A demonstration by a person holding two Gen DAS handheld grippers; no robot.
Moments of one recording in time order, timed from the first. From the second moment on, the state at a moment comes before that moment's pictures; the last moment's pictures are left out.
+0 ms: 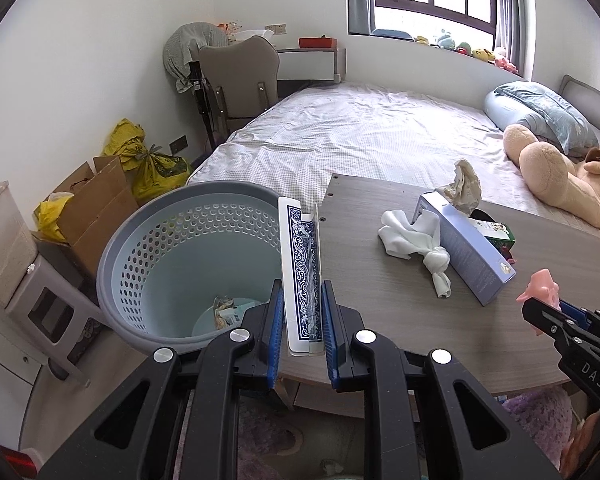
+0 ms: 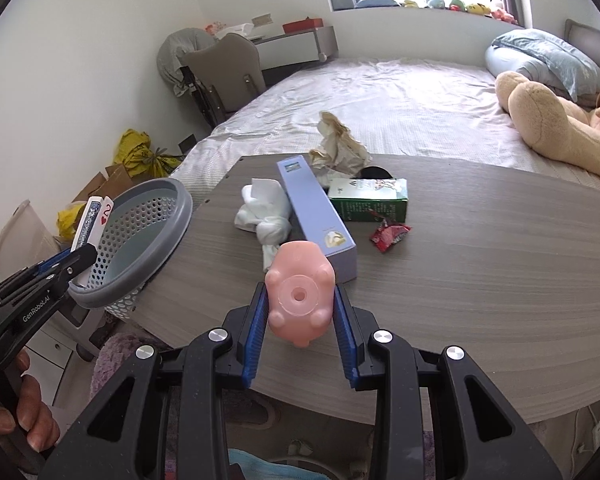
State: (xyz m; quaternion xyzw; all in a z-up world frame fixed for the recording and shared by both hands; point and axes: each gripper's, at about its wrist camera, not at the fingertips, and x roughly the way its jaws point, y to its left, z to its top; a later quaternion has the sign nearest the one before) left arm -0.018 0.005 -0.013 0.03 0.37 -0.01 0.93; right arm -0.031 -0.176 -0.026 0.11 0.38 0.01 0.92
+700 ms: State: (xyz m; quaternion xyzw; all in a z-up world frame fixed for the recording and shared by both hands) left arm -0.024 0.066 -0.019 0.01 0.38 0.02 0.93; right arm -0.006 -0.109 -0.015 0.08 0.38 0.06 0.92
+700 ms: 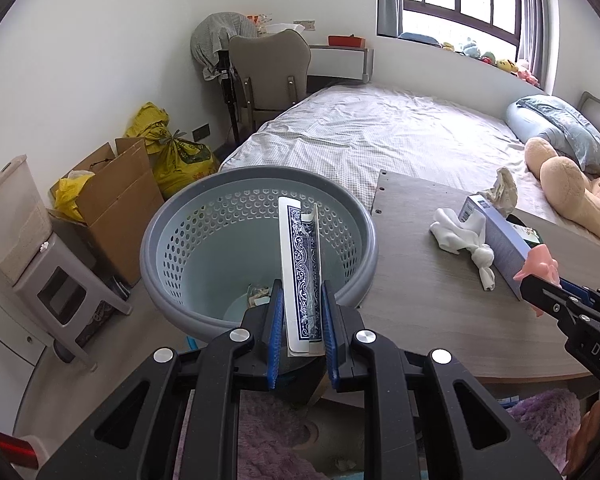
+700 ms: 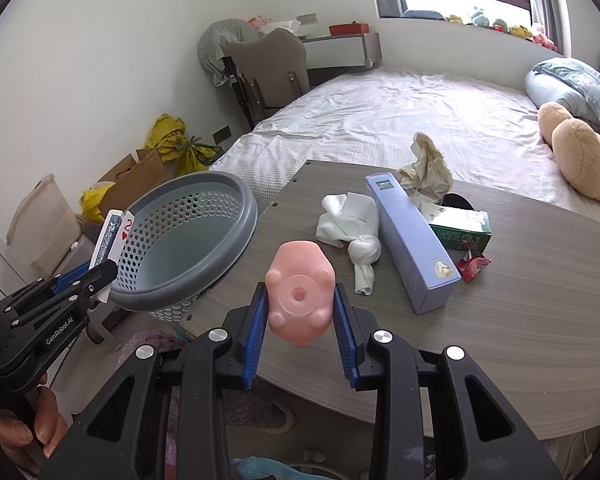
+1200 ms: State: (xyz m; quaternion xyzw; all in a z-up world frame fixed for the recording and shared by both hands) left arm -0.012 0.114 -0.033 -0.02 0.39 0.03 0.92; right arm 0.035 -0.050 -0.008 0.05 0.38 0.10 0.92
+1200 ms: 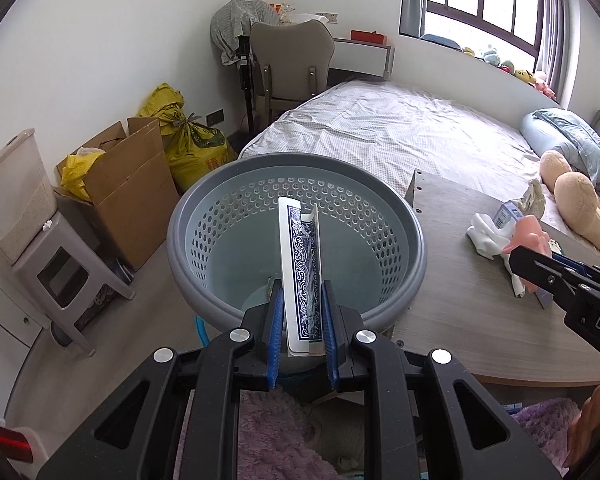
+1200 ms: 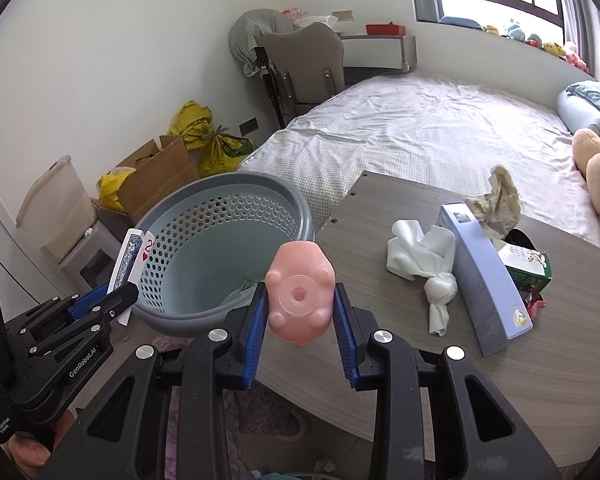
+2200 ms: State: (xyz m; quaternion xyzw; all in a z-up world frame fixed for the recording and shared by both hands) left arm 0.069 0.156 -0.050 -0.03 0.42 0.03 0.91; right arm 0.119 0.004 -0.034 0.04 0.42 0.15 0.90
